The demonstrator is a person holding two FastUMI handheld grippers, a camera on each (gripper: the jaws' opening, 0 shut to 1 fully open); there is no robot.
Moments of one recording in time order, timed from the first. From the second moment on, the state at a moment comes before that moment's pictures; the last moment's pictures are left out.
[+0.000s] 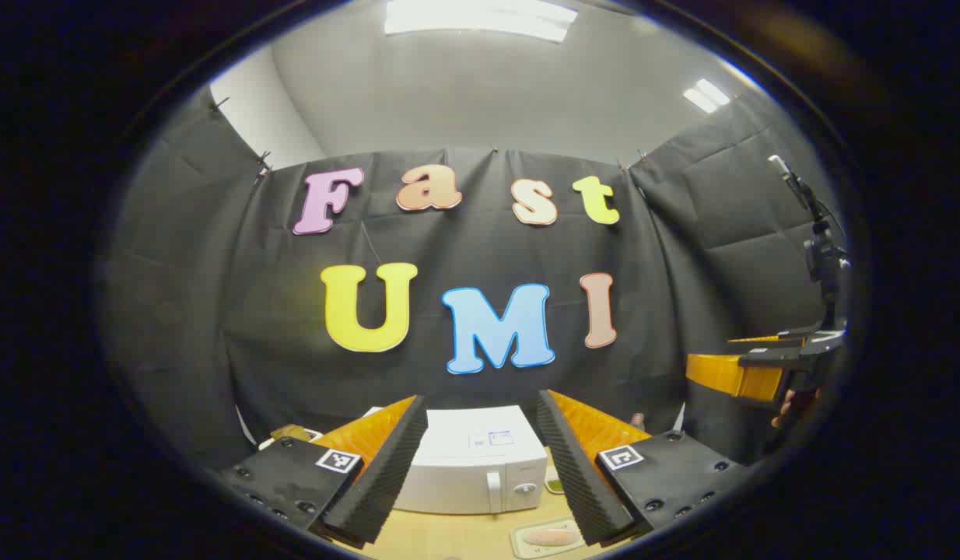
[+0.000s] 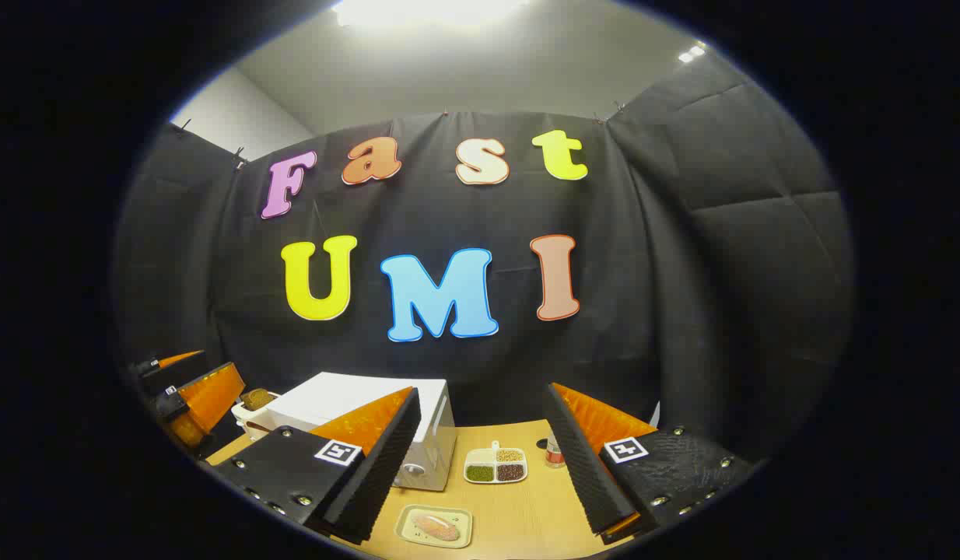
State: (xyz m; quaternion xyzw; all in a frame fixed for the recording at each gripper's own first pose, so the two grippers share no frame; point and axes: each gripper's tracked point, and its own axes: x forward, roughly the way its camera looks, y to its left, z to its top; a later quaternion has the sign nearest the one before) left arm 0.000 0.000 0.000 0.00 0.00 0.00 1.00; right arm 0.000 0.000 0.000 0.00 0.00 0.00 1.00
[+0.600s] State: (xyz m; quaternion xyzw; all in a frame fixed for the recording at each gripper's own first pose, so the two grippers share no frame) left arm 0.015 -0.017 -0.008 0.00 0.01 0.02 1.00; right arm 0.017 -0.021 -0.005 0.01 0.00 0.01 1.00
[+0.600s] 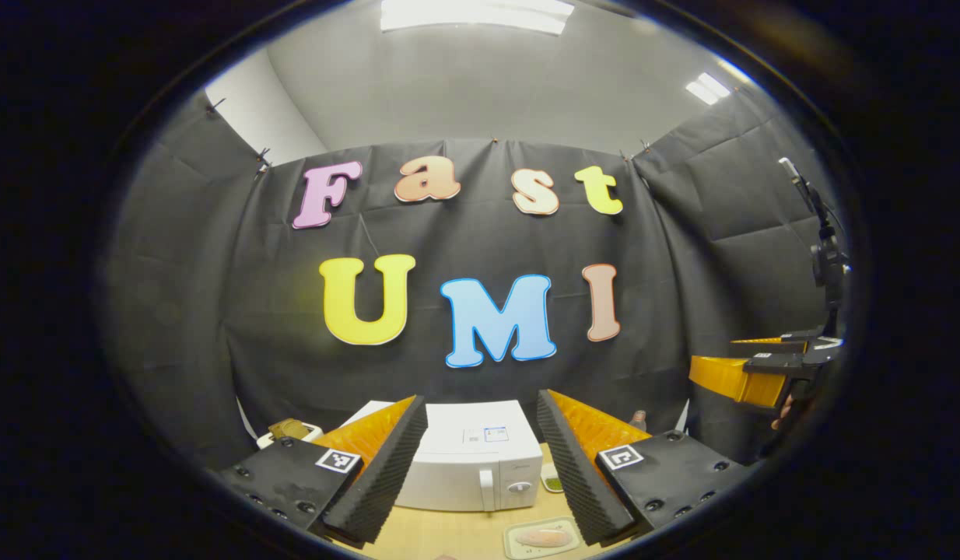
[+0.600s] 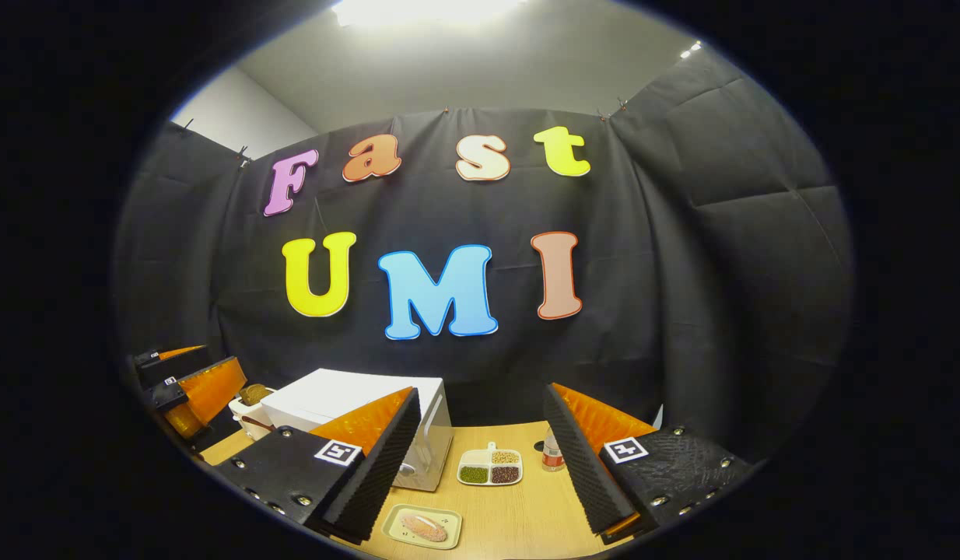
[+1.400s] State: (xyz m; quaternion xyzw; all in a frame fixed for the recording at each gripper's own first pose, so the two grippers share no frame) left arm 0.078 -0.016 -0.145 -0.04 0.06 -0.01 1.00; right arm 0.015 -0.026 0.000 0.02 0.00 -0.03 1.00
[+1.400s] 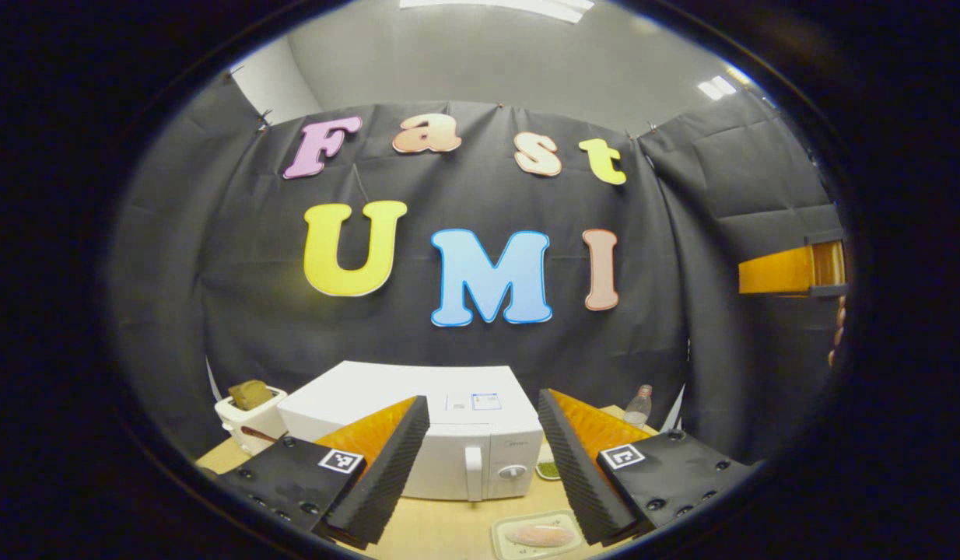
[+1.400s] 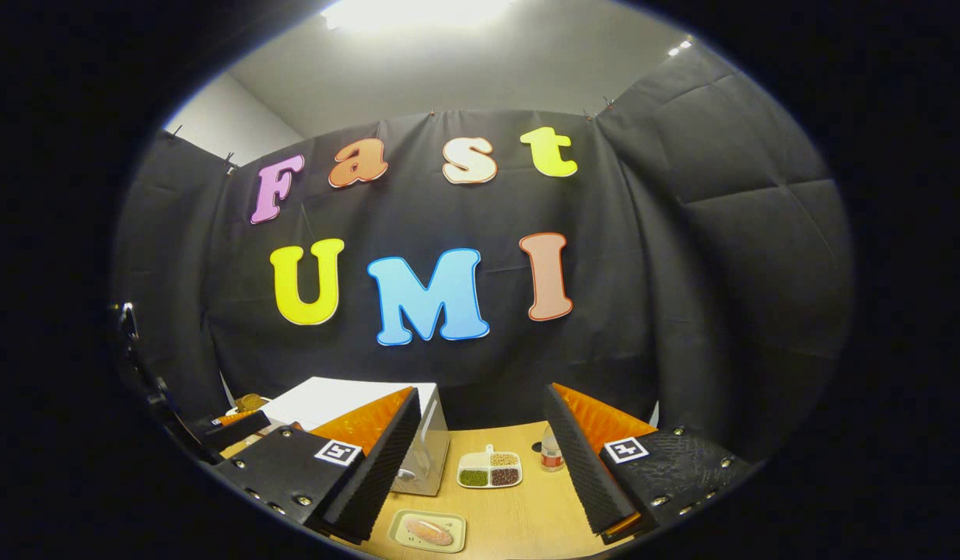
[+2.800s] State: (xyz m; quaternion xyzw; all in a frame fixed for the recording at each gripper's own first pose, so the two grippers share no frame) left arm 0.186 -0.028 -0.380 -0.05 0.24 -0.05 0.97; right arm 0.007 -0.069 -0.026 0.01 0.04 -0.11 0.99
